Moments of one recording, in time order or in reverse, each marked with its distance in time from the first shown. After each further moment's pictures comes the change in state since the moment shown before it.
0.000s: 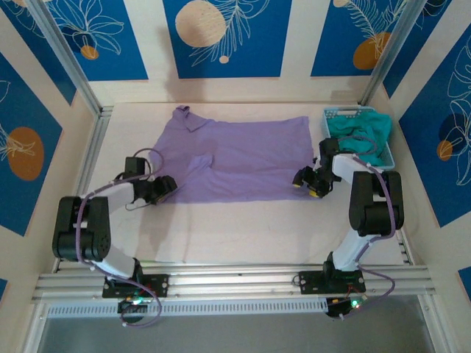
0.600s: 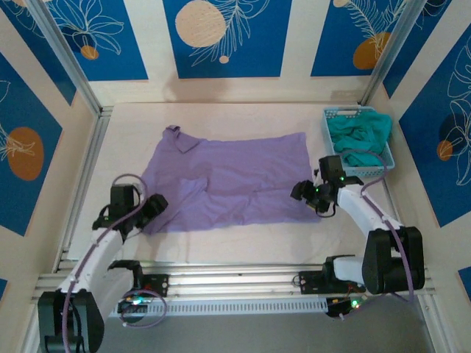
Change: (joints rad) left arm 0.005 -0.597 -0.202 -0.240 -0.130 -0.148; right arm 0.098 -0.447 -0.244 0.032 0.061 0.115
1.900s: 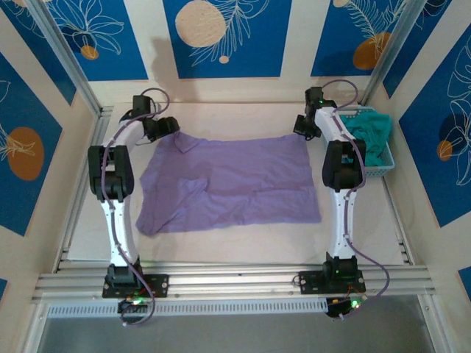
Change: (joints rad) left arm 0.008 1.378 1.405 -0.055 0.042 0.333; right arm -0.041 1.172 1.418 -0.248 0.258 -0.196
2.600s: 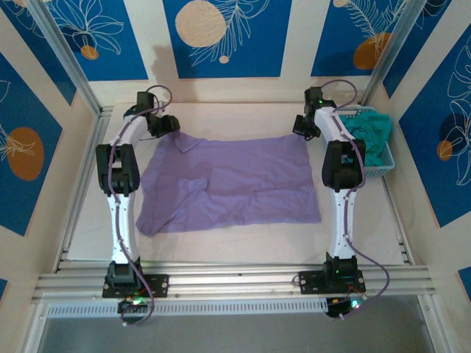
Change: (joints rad) left arm -0.009 0.153 0.224 -0.129 0.034 0.014; right arm -0.001 0.000 0.000 0.001 -0.016 -0.006
